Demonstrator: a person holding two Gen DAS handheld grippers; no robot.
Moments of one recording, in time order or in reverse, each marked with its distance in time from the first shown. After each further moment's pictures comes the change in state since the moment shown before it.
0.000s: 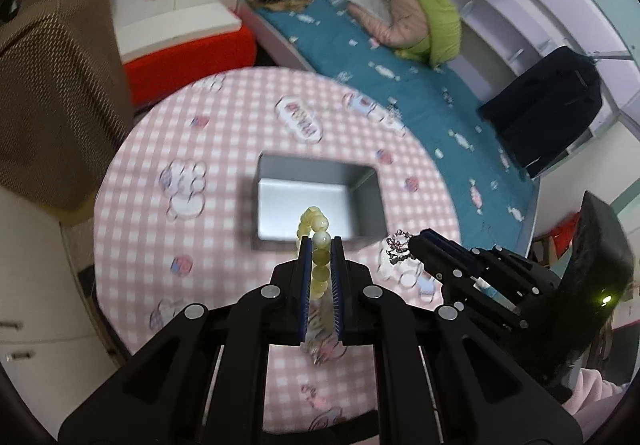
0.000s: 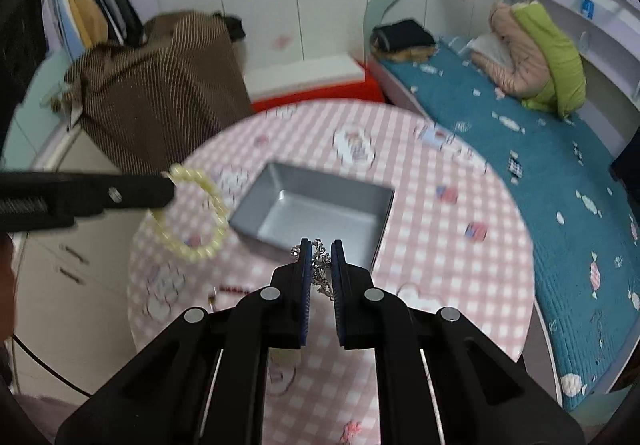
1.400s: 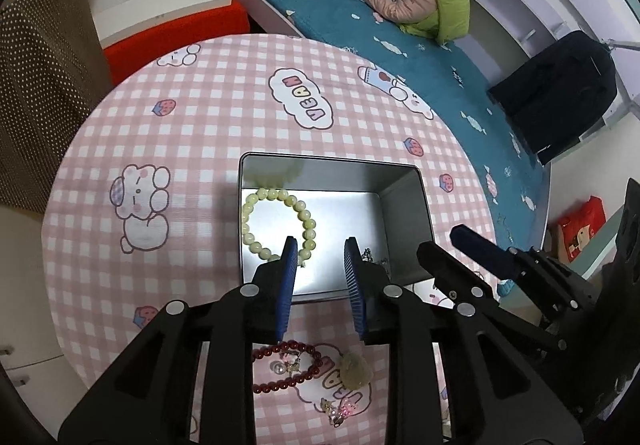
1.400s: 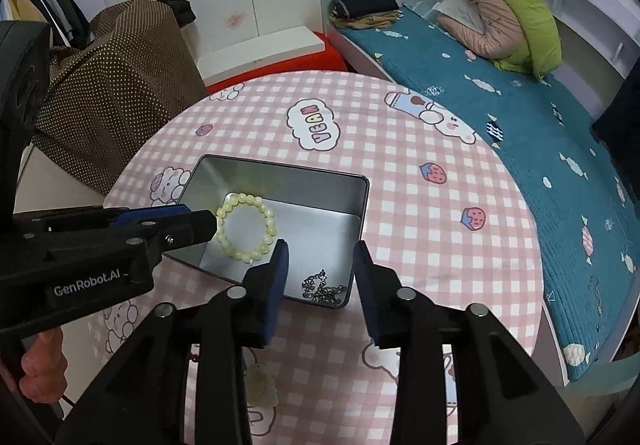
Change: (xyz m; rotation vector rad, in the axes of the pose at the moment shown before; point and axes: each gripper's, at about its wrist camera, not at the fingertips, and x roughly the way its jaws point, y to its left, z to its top) left arm 0.104 0.022 0.017 0.014 0.101 0.004; right arm 0.065 -0.016 0.006 0.106 0.118 -0.116
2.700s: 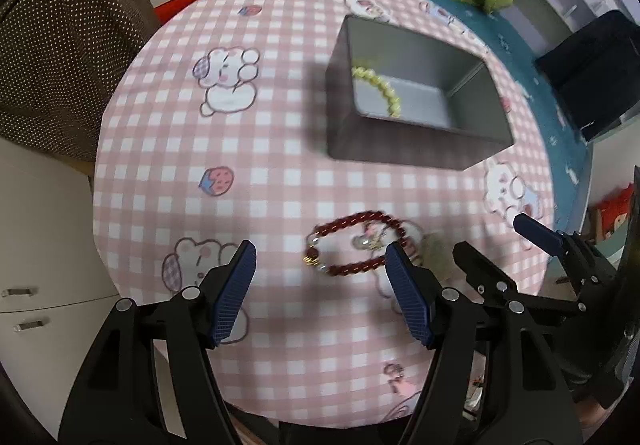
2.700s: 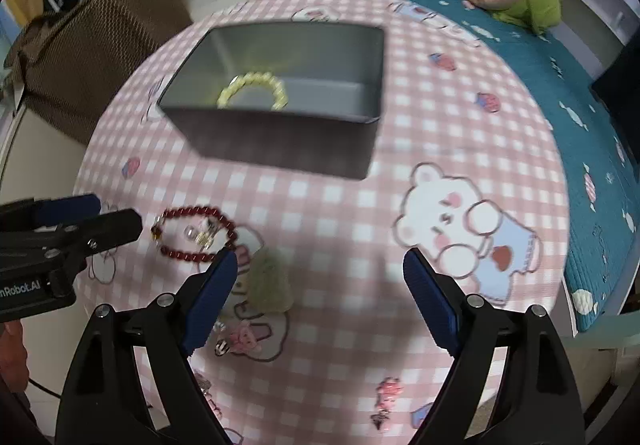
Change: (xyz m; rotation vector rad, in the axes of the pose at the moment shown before) left arm -0.011 0.036 -0.090 -0.036 0.136 0.185; right arm 0.019 0.021 -0.077 0.016 0.181 -0.016
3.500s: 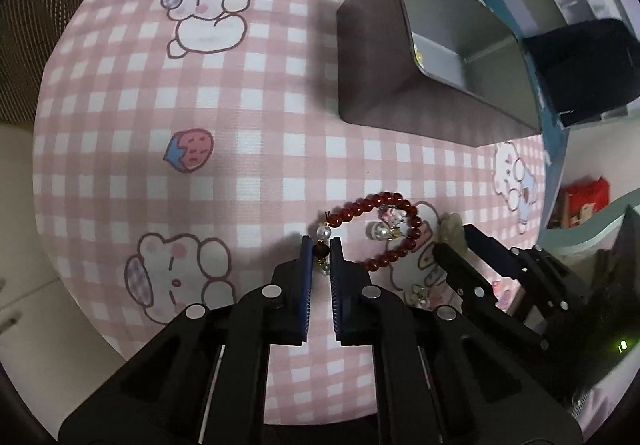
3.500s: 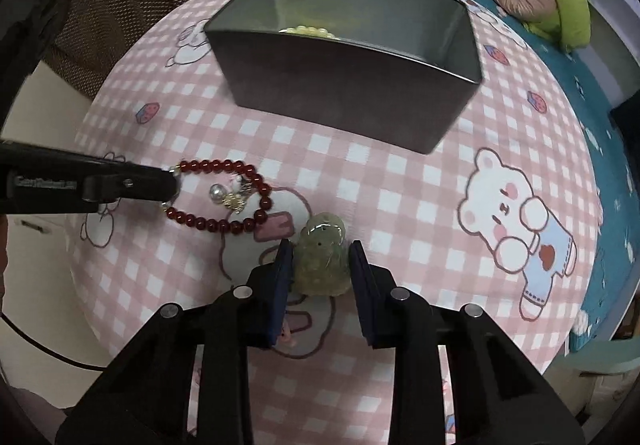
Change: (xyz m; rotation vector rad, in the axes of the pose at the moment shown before) left arm 0.039 0.040 0.015 -0.049 0.195 -0.188; right arm 0.022 0.023 -0.017 -0.100 0.052 0.003
